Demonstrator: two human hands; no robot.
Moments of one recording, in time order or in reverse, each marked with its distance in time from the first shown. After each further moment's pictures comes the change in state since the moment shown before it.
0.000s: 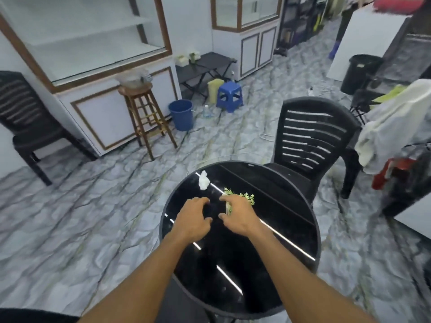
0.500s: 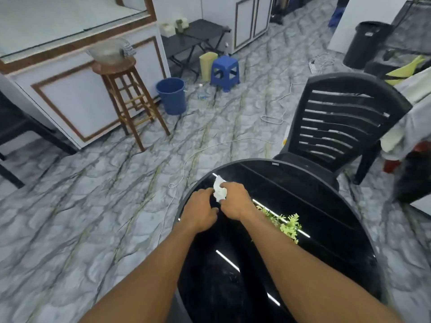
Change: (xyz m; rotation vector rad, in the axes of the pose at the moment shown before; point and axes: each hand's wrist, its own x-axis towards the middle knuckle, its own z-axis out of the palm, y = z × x) left_hand 0.181 -0.118 0.019 -0.026 -0.114 -0.015; right_hand 0.201 -0.015 0.078 -0.092 -0.034 0.201
